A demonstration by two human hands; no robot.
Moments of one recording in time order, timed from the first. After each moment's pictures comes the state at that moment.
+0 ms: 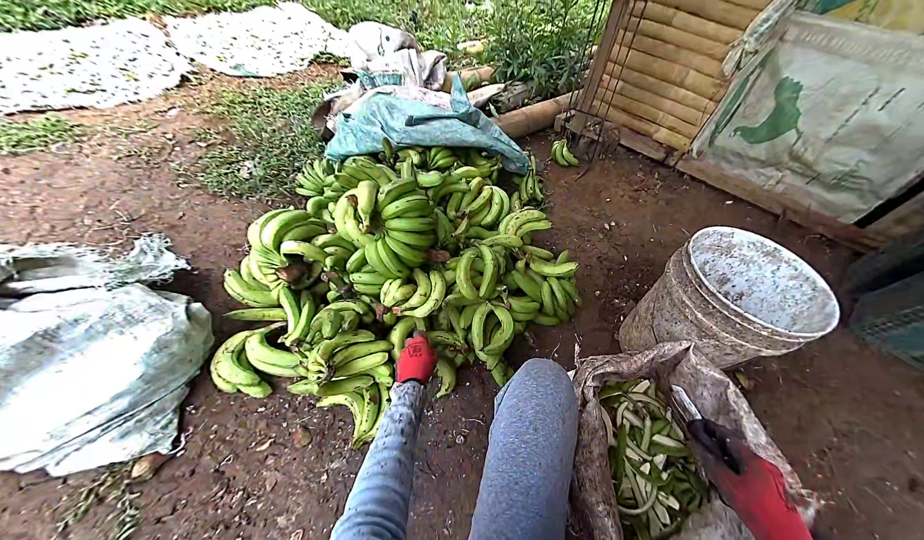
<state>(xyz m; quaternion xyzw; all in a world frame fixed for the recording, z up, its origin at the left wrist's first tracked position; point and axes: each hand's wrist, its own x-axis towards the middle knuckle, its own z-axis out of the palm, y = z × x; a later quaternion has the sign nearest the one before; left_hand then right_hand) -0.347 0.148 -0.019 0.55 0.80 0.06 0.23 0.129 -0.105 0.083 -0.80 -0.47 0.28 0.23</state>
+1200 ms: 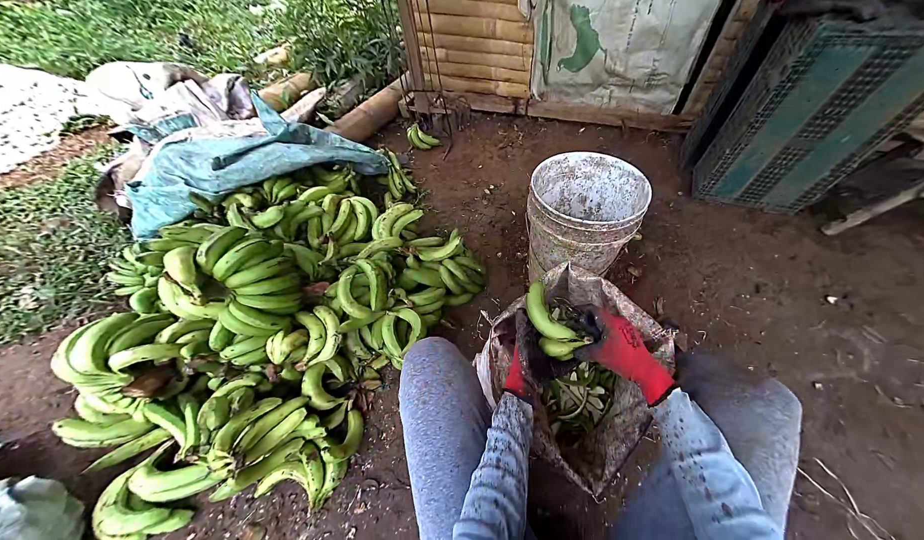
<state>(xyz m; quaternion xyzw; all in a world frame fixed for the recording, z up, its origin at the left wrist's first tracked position) -0.009 -0.012 0.024 0.26 0.26 0.30 0.88 0.140 -0.100 0.086 -0.77 -0.51 0.30 0.25</state>
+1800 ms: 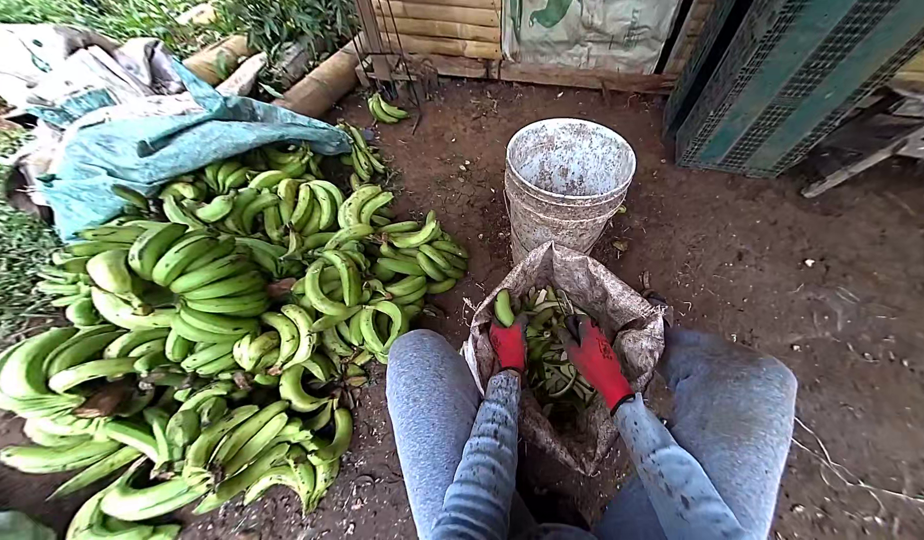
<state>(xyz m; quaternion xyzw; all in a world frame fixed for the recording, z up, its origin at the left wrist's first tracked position) -0.003 0.009 -0.016 0.54 0.63 0.27 0.49 0.099 -0.109 0.033 -0.84 -0.33 0.33 0.27</state>
